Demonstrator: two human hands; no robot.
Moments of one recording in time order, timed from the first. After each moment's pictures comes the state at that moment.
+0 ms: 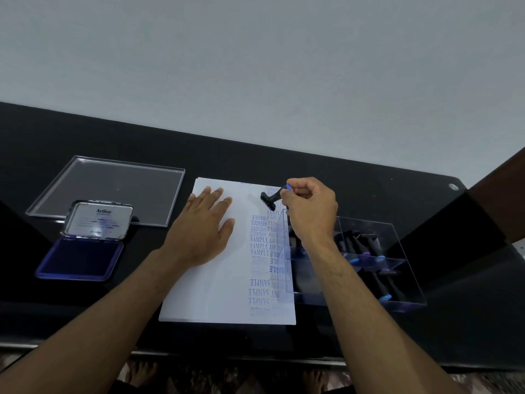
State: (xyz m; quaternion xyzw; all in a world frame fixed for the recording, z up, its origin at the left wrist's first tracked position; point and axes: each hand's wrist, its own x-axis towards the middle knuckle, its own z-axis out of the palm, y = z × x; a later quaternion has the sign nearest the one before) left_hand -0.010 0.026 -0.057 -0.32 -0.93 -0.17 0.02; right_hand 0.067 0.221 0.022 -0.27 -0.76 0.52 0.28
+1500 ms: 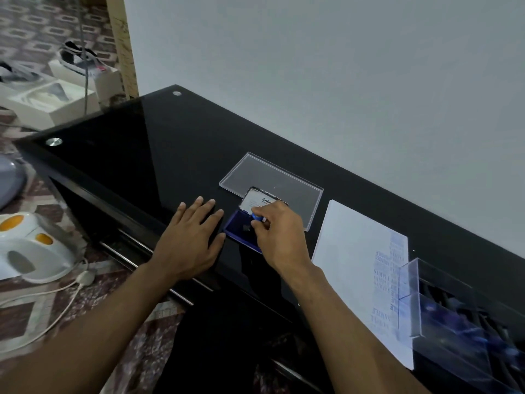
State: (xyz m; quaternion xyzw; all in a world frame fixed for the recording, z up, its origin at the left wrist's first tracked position) left_hand 0.045 -0.253 -0.077 -0.11 -0.98 -0.13 0.07; right_hand 0.047 -0.060 0.015 0.09 -0.95 0.27 0.07
